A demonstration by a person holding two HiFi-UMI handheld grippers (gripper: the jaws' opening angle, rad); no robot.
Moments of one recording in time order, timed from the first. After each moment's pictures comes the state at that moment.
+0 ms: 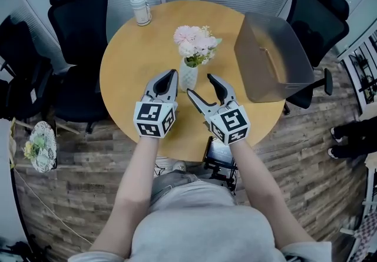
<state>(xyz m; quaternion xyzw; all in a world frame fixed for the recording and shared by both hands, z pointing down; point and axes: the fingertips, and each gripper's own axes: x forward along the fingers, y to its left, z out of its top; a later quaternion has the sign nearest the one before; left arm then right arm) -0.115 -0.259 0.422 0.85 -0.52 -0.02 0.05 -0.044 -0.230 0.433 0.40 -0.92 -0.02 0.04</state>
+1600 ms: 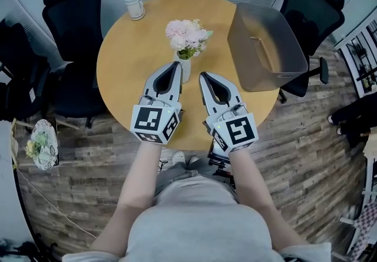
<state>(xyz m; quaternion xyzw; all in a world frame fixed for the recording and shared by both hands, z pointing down) -0.082 -0.215 0.342 0.86 -0.50 -0.08 0.03 -0.018 -0.181 0.338 0.45 -0.89 -0.07 -0.03</state>
